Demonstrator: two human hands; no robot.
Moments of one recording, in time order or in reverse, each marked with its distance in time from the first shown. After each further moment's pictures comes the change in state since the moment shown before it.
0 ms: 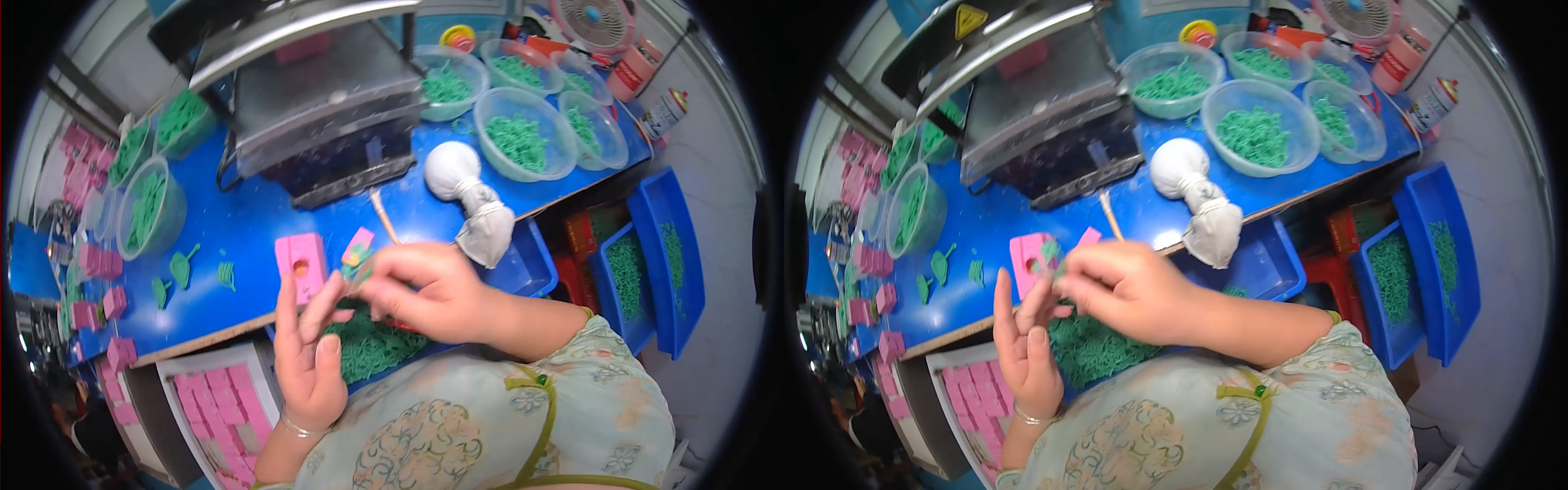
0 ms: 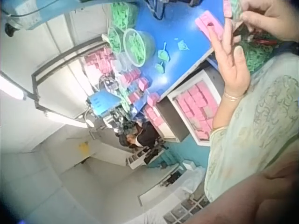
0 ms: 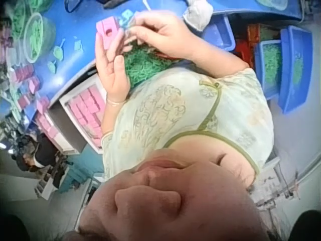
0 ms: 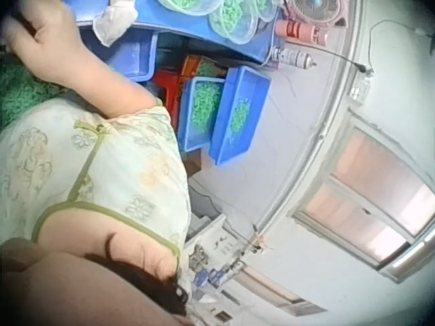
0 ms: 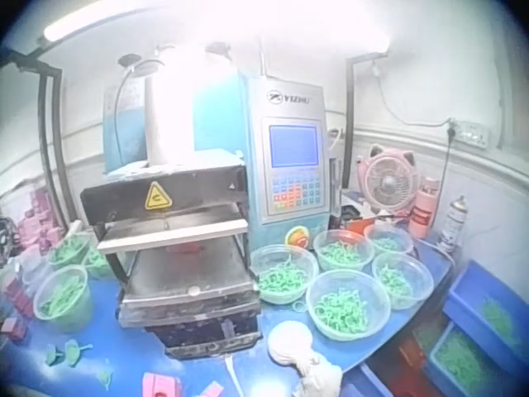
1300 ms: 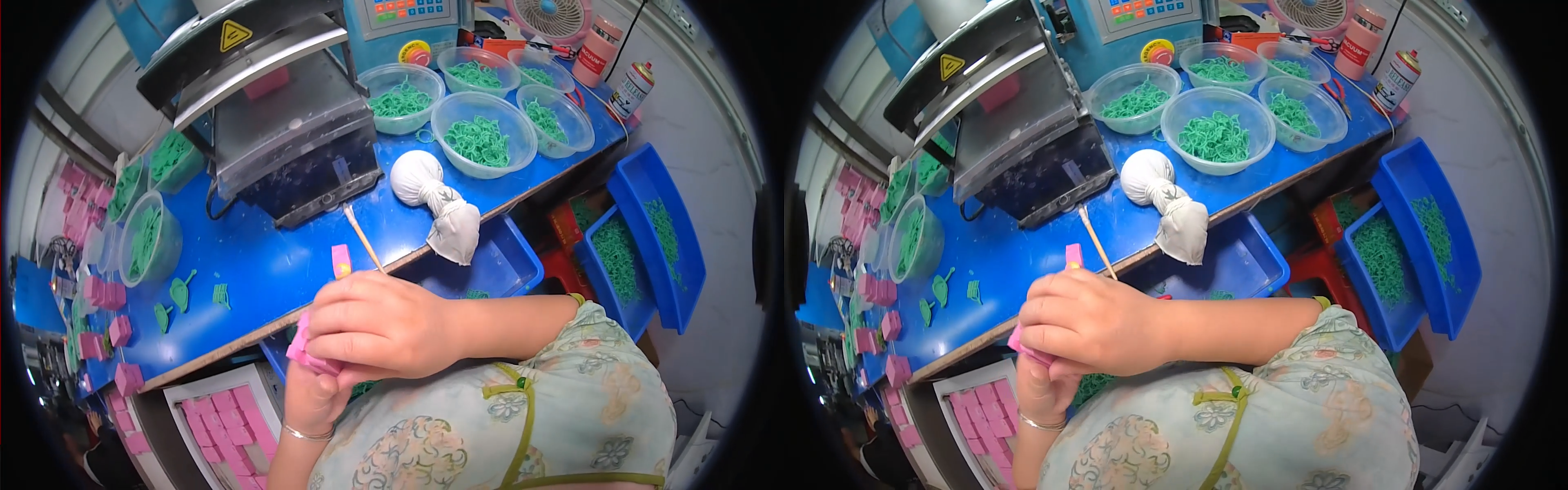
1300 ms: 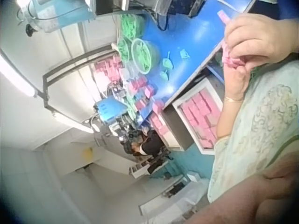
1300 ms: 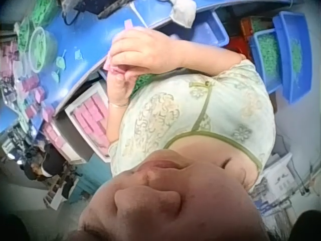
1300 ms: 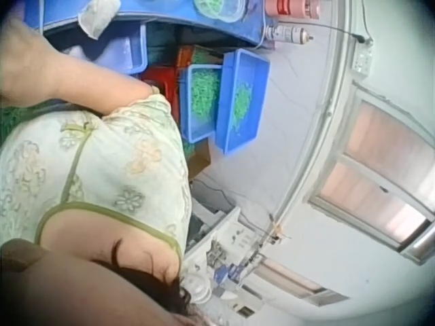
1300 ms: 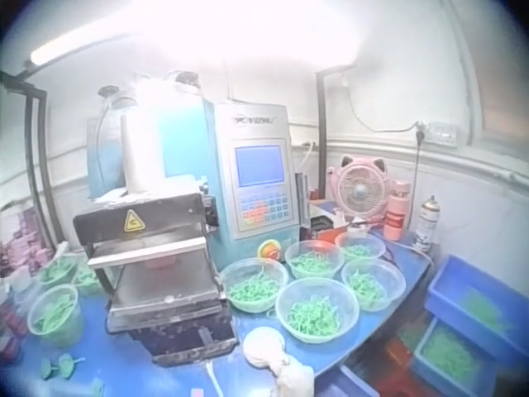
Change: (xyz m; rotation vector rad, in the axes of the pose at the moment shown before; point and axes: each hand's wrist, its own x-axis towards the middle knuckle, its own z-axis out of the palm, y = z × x) left_hand -0.014 -0.004 0.004 -0.776 -0.129 -0.426; right_hand -0.006 0.003 0.014 -0.526 -0.086 -0.751
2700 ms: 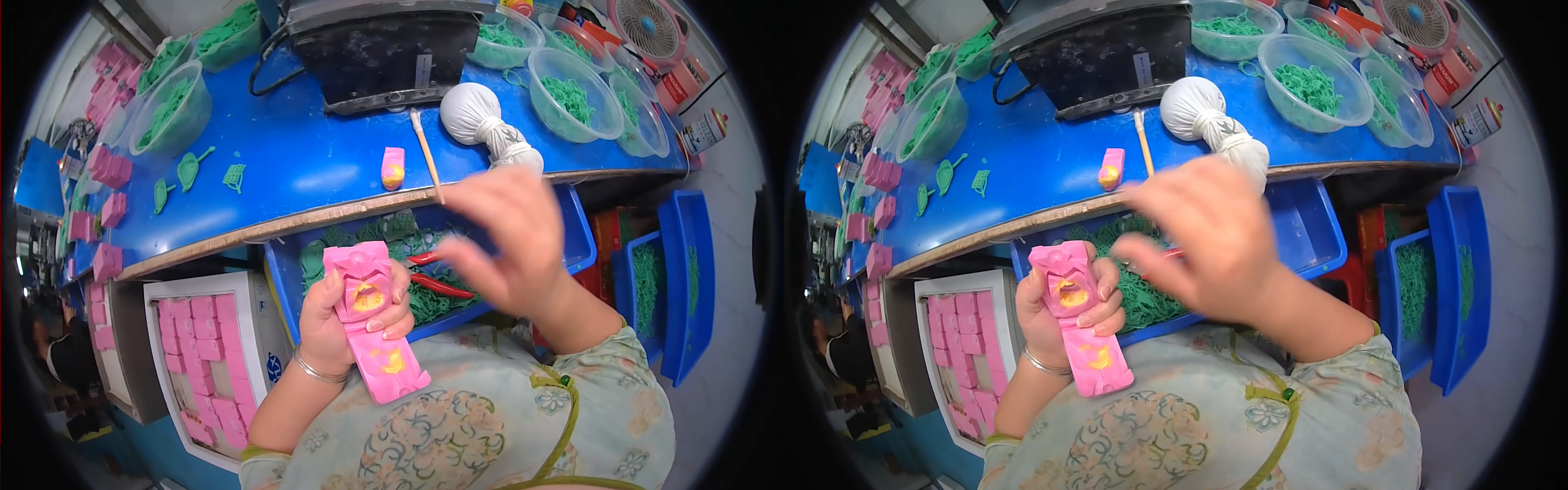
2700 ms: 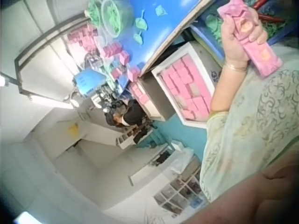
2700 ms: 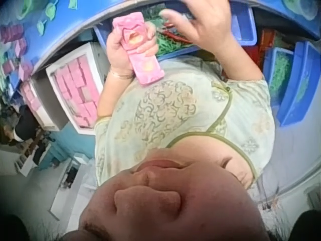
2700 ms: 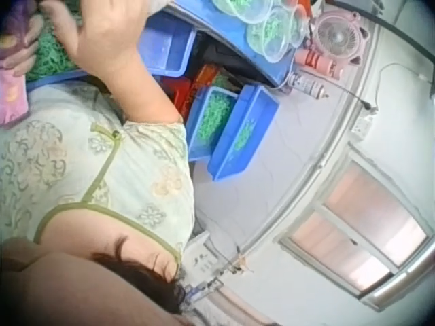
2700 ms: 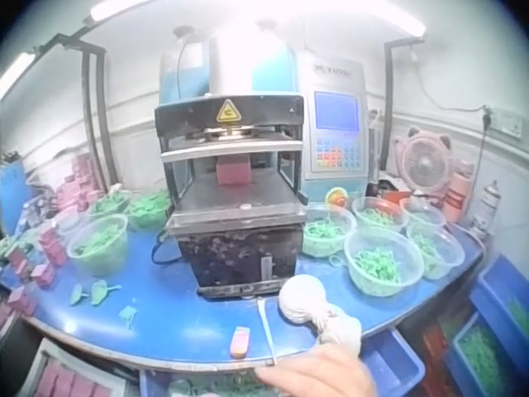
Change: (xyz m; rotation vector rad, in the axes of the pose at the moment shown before) left_hand -0.010 -0.045 -0.026 -0.473 -0.121 -0.105; right_hand -0.038 -0.007 -0.028 -0.405 0.026 0.196
